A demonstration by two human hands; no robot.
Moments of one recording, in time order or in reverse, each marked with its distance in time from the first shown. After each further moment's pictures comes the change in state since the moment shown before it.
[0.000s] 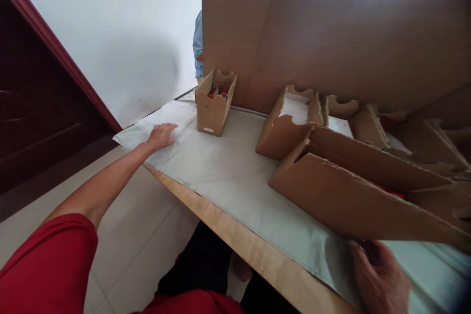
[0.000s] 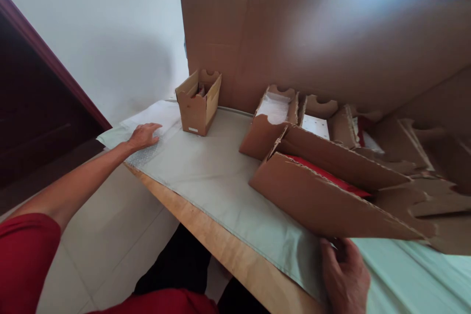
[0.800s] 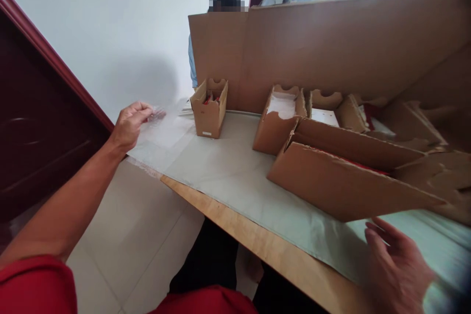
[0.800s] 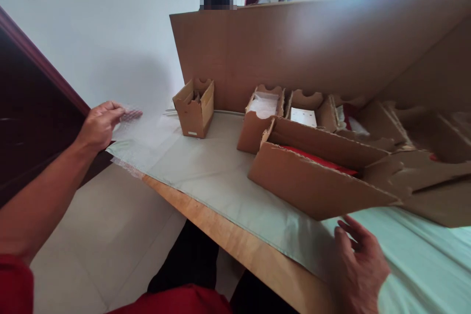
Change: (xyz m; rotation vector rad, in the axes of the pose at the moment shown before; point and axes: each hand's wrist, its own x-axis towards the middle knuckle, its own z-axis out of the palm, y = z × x) left_hand -0.066 0.062 -0.158 -0.981 0.362 -0.036; right_hand -0.021 -0.006 -0.008 0.300 0.160 0.137
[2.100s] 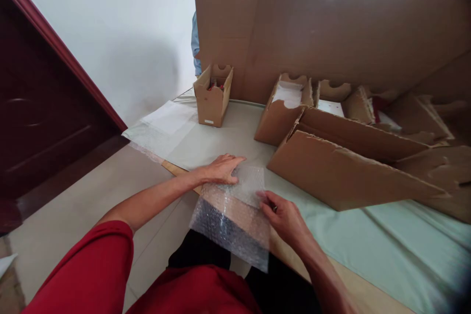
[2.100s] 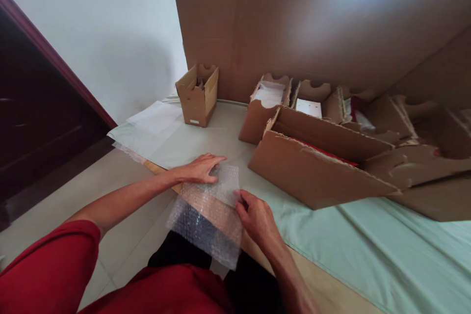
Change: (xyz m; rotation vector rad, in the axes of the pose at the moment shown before) left_hand -0.115 -0.053 0.193 0.449 -1.001 0.189; right_hand -0.064 -0.083 0.083 -0.107 -0.802 -0.553
